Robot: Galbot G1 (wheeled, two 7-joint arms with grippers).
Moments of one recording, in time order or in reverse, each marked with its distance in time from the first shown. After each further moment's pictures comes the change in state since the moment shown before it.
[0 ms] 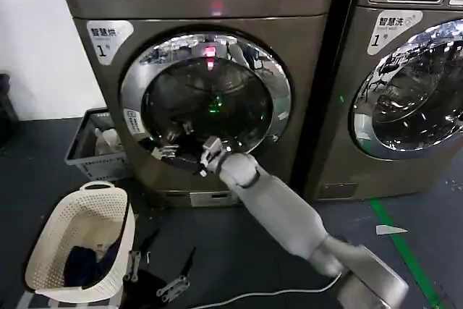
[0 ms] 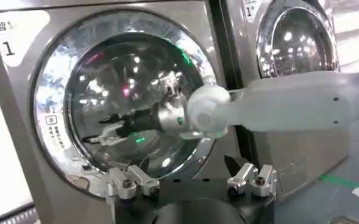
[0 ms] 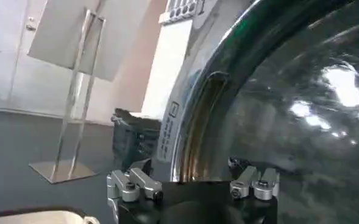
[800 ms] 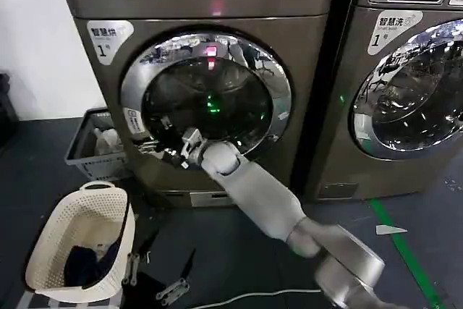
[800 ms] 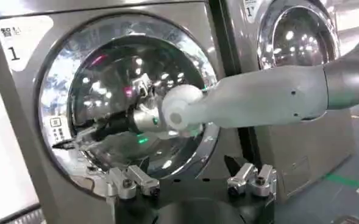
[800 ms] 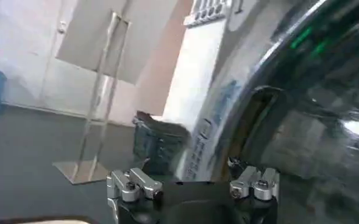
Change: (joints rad) left arm 0.036 -0.030 0.001 -0.013 0.036 -0.030 0.001; right arm 0.093 0.088 -0.056 -0.147 0.030 0.062 -0.119
